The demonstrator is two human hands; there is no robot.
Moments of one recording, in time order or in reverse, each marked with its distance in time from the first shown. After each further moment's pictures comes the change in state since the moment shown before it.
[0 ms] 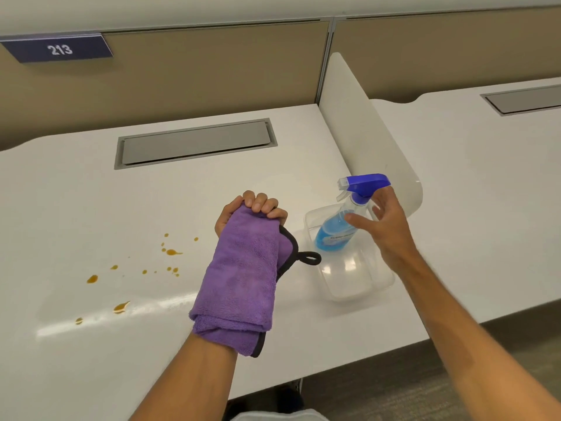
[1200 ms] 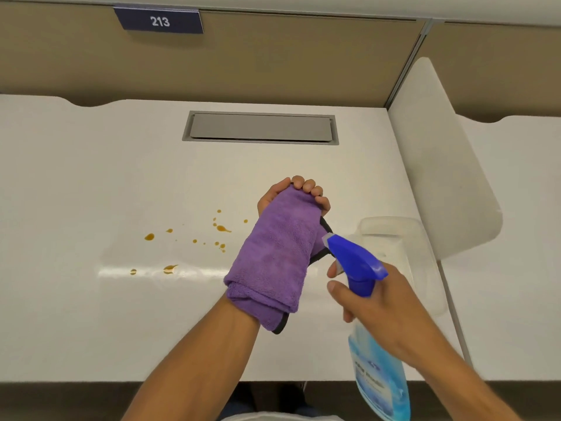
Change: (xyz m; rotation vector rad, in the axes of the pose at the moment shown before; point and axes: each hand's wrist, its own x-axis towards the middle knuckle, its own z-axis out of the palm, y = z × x) left_hand -0.001 0.038 0.000 0.003 0.176 0.002; right_hand -0.120 -0.094 0.086 -0.300 -0.390 0.062
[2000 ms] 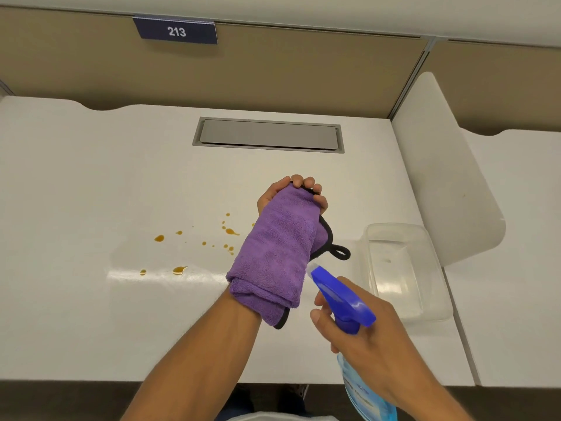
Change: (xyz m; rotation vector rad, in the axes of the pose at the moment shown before) left_hand -0.009 0.026 -0.001 -0.023 -0.062 0.023; right_hand -0.033 -0.019 0.036 0.033 -0.059 -0.019
